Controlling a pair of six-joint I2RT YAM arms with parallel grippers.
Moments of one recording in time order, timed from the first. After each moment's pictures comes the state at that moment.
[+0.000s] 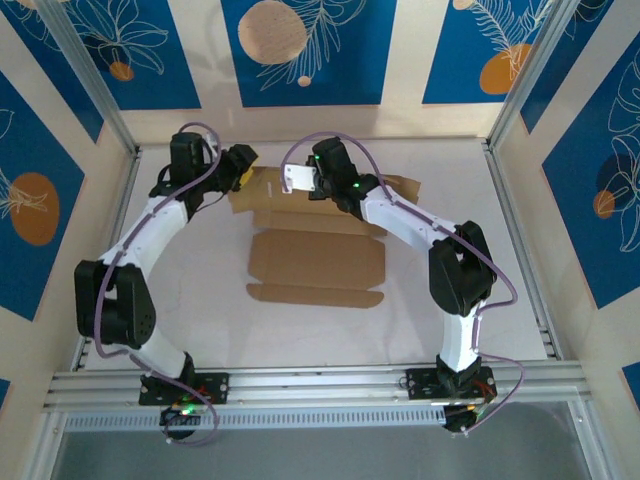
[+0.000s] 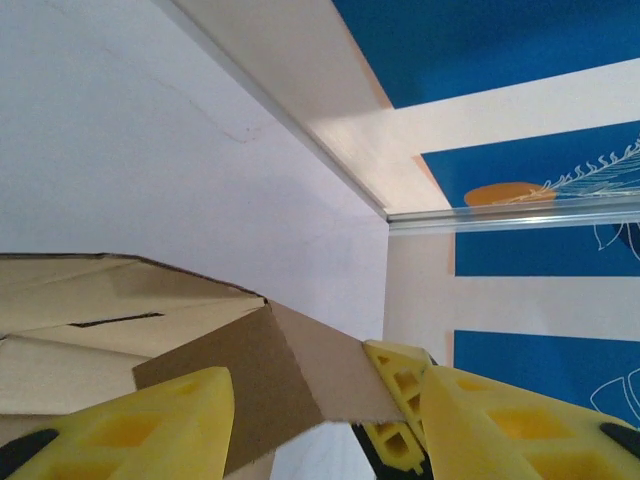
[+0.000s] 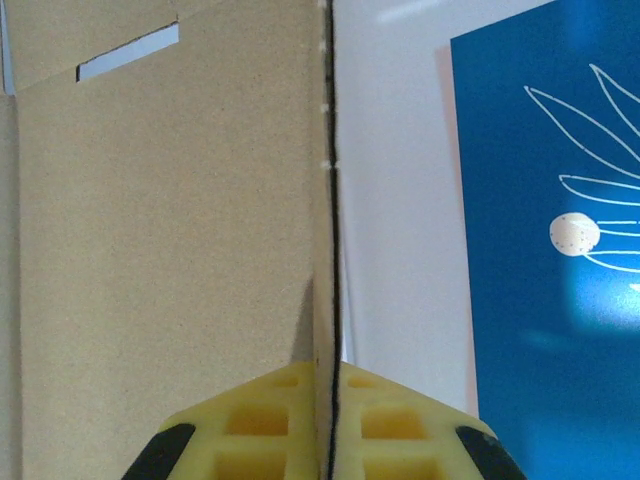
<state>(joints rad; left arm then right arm) -0.17 1.61 1.29 -0.14 0.55 -1.04 0.64 1.90 1.59 -0.24 0.13 -1.12</state>
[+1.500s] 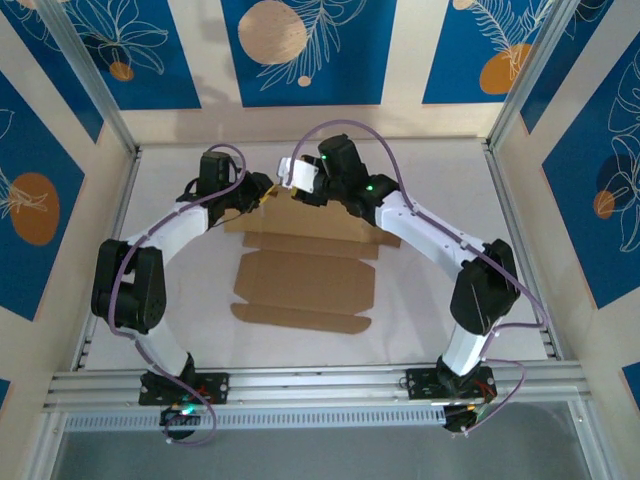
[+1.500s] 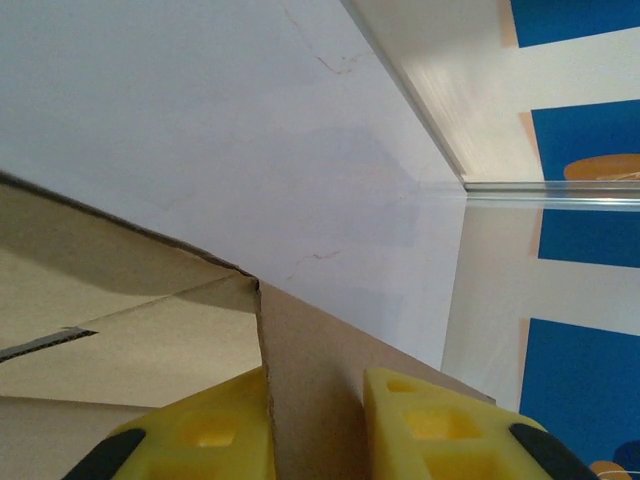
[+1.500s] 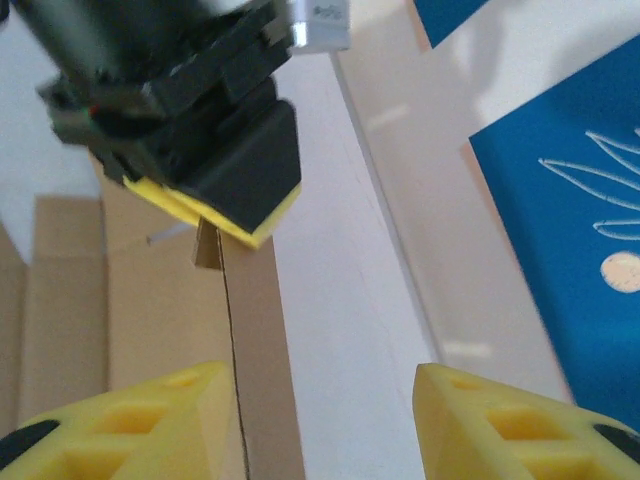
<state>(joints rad) -0.24 1.71 1.19 -0.07 0.48 -1.04 0.68 1.73 1.57 -0.36 -0.08 -0.73</state>
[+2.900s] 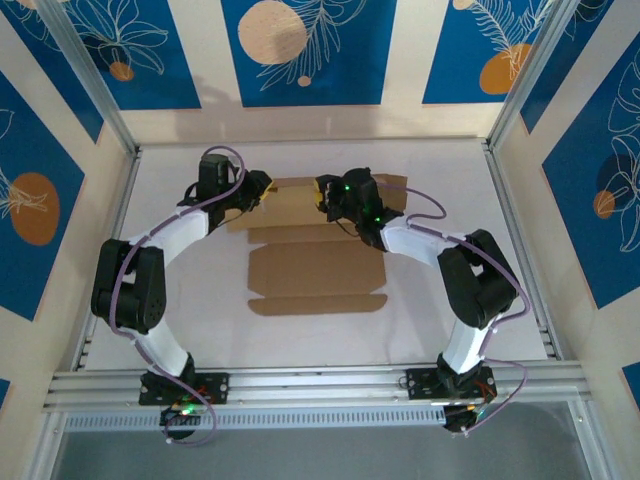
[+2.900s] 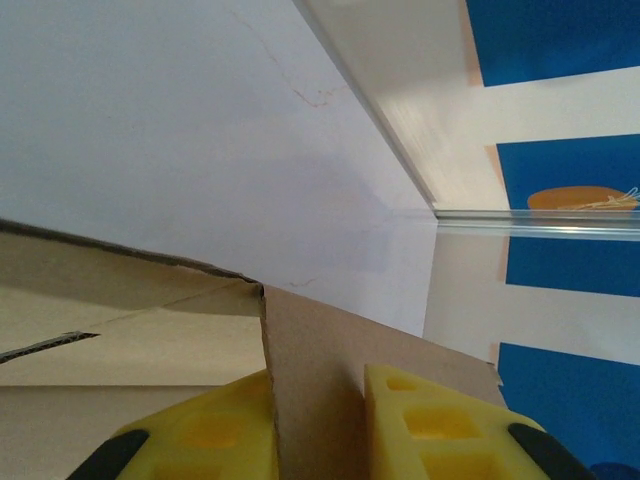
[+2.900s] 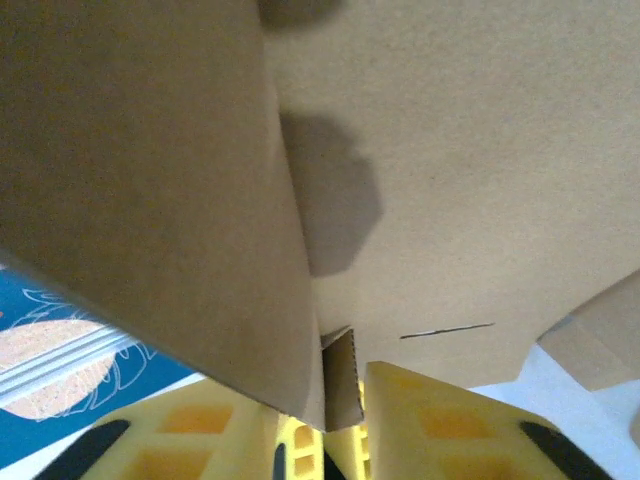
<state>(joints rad) -0.24 1.71 1.14 0.07 0.45 -1.12 0.56 1.76 1.12 0.30 -0.08 1.82</state>
